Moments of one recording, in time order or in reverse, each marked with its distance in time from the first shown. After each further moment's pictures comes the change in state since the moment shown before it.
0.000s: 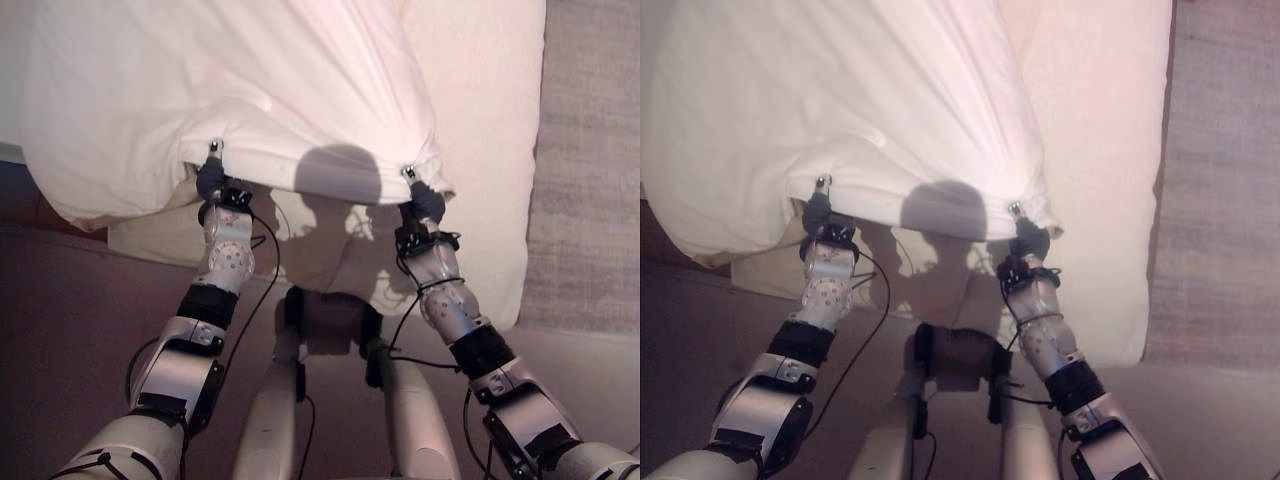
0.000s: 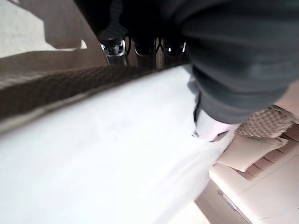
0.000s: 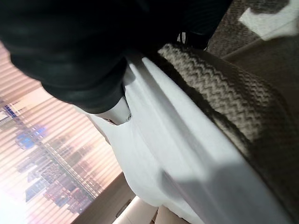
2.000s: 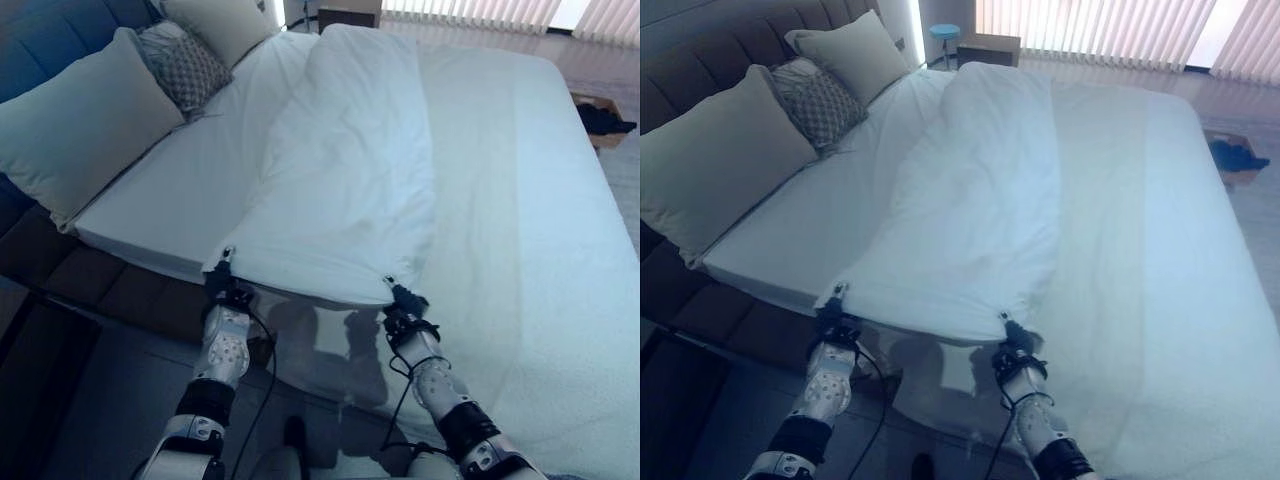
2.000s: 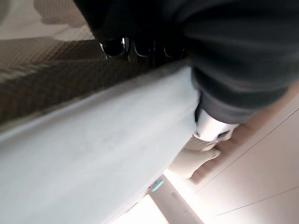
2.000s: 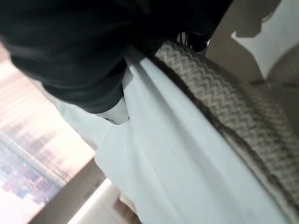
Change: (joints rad) left arm 0.447 -0.115 0.148 -0.008 0.172 0.084 -0.111; right arm 0.277 0.167 0.019 0.225 -0.001 0.129 0.087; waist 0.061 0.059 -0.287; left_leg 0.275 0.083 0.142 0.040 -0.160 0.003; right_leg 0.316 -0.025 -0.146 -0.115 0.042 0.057
